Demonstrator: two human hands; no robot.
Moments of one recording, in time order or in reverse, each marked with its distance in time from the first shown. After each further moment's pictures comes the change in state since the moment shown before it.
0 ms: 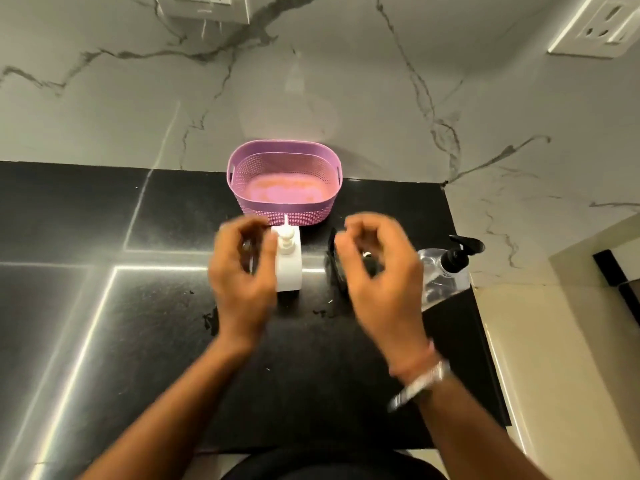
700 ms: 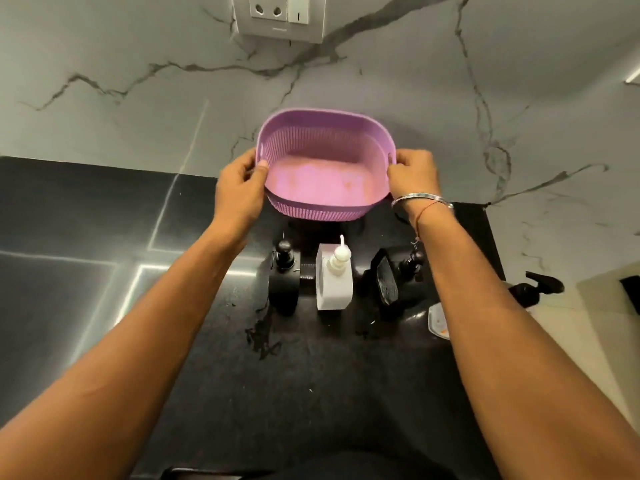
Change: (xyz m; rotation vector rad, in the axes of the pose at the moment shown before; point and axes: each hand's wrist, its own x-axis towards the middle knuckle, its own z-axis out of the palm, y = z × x) left_hand 0.168 -0.063 -0.036 -0.065 -0.203 -0.372; right_hand 0.192 0.064 0.076 -0.326 -0.061 0.398
